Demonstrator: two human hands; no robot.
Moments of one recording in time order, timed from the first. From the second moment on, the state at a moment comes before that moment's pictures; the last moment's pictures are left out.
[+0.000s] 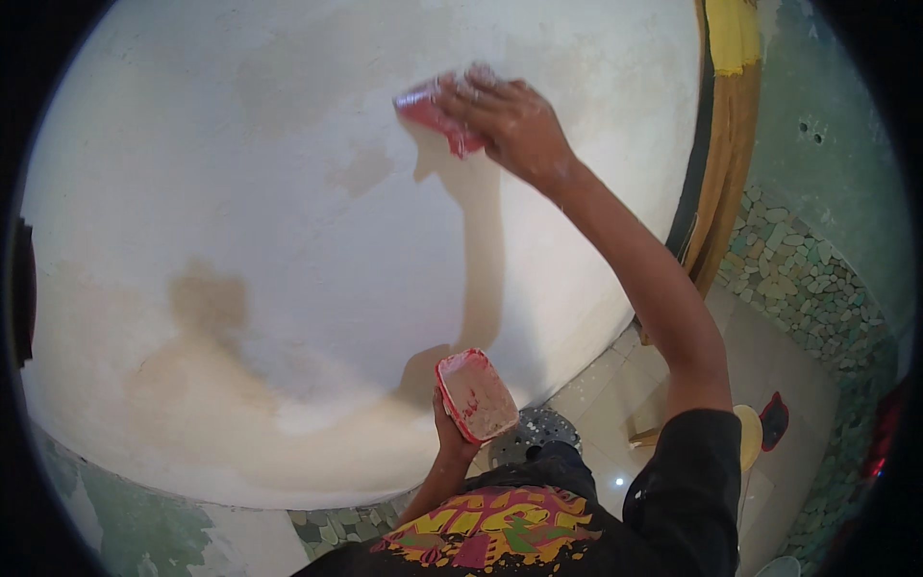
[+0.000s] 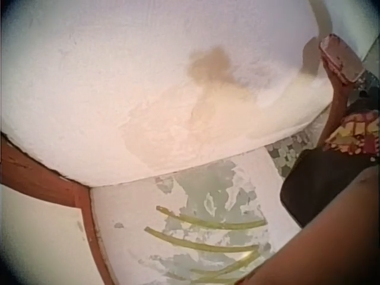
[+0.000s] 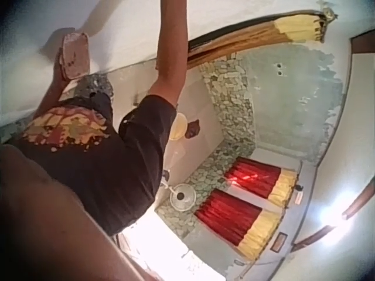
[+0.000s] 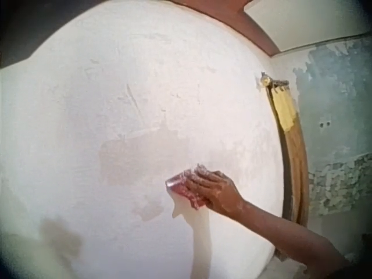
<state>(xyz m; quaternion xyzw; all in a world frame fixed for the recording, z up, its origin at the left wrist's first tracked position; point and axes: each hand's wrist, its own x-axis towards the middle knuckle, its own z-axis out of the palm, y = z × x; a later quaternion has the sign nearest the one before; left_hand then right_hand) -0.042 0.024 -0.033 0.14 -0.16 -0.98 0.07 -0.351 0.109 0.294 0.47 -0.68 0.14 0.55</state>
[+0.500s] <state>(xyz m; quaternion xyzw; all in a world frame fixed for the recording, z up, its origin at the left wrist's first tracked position) -0.059 0.008 -0.084 0.09 -0.18 -0.98 0.03 -0.307 0.053 0.343 0.45 -0.64 0.26 0.56</state>
